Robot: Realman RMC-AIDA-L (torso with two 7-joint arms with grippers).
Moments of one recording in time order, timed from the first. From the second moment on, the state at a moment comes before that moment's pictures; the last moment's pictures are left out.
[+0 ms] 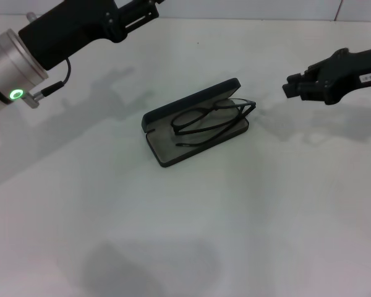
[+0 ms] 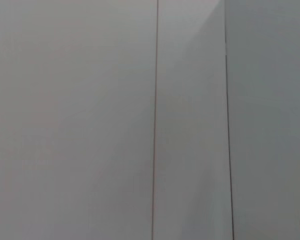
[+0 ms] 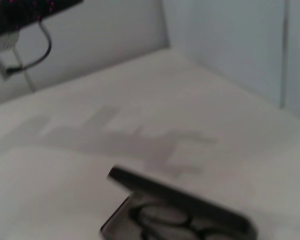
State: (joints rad) left arm -0.52 -2.08 0.93 0.54 1.19 1.49 -1.03; right arm 0.70 1.93 -1.11 -0.92 -2.00 -1.40 1.88
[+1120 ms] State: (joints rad) left arm -0.55 -2.08 0.93 0.54 1.22 1.49 -1.03; right arm 0.95 2.02 -1.24 -0.70 -2.46 -1.04 2.06
